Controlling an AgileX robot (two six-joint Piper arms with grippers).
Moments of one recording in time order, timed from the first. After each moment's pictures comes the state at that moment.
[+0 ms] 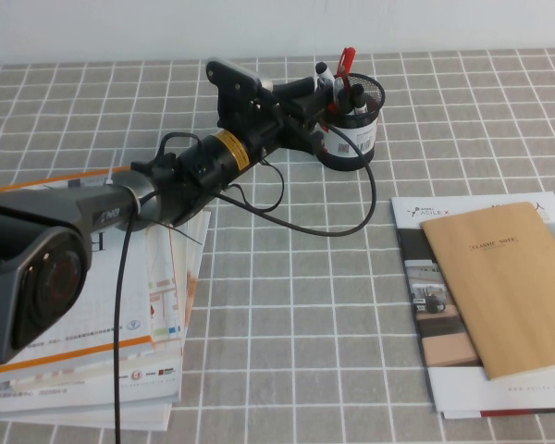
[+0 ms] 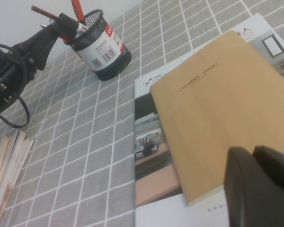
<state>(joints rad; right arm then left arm) -0.04 -0.01 0.03 0.67 0.41 -0.05 -0.40 2.39 -1.66 0.68 -0.85 -0.59</state>
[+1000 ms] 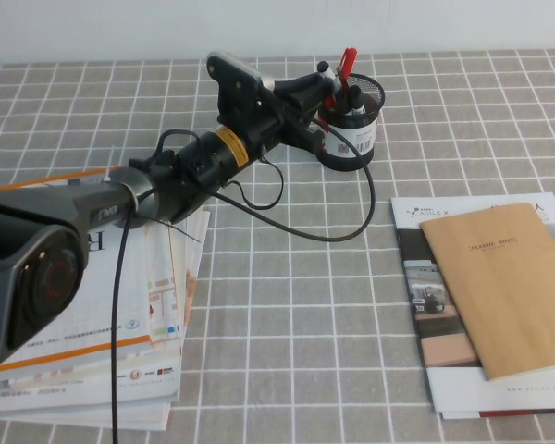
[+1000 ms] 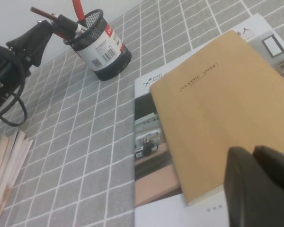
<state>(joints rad) -0.04 -0.01 0.03 0.67 0.41 -0.06 -0.40 2.38 -1.66 0.69 -0.89 -0.55</state>
